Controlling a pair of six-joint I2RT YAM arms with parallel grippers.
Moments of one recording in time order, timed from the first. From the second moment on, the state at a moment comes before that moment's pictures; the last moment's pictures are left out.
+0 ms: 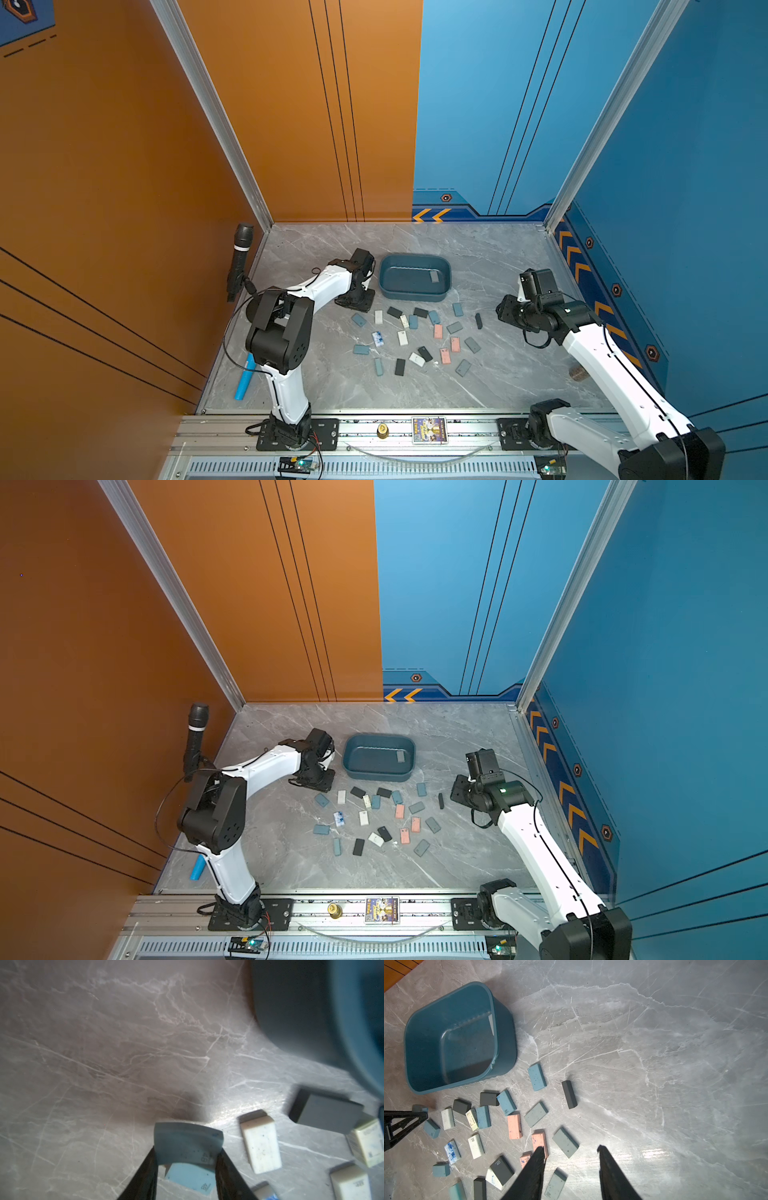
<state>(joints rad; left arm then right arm) -0.37 1.84 1.27 -0.78 -0.03 -0.12 0.22 1.05 0.91 -0.84 -0.01 0.56</state>
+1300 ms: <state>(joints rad) -0.55 2.11 1.83 -0.79 -0.01 -0.34 0.21 1.10 0.91 -0.79 -0.05 0.56</state>
